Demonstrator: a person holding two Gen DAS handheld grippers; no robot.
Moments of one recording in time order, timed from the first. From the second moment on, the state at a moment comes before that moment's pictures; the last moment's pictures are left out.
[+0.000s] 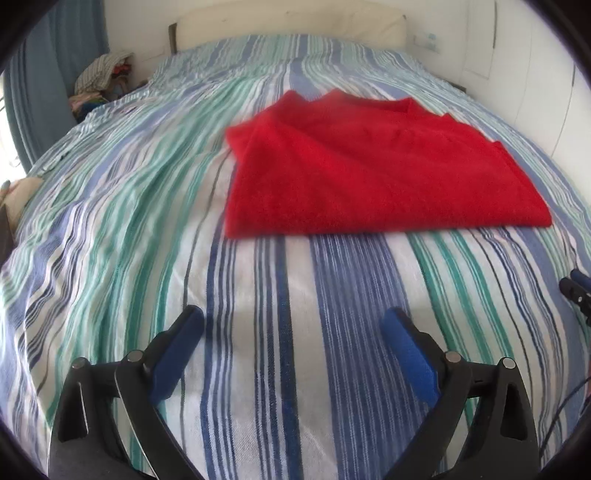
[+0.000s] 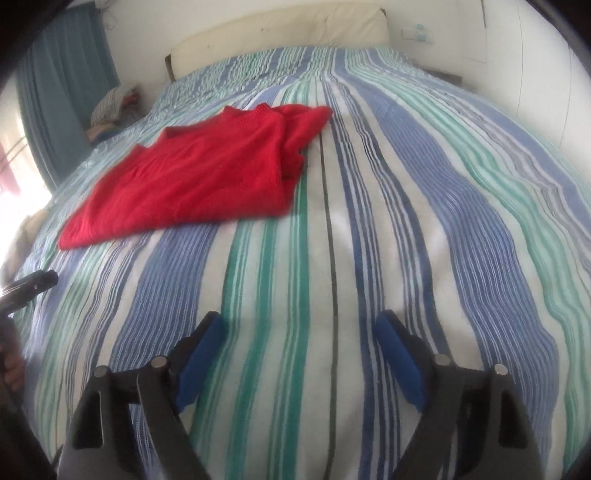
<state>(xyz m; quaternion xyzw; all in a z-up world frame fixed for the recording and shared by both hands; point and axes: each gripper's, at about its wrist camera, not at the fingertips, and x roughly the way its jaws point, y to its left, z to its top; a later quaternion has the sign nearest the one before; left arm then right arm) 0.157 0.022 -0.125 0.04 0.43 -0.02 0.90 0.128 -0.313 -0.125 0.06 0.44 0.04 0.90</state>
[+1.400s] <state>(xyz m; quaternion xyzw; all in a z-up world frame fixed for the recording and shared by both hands) 0.139 0.027 -0.111 0.05 0.42 -0.01 0.91 0.134 -0.303 -0.120 0.04 0.45 0.05 0.89</state>
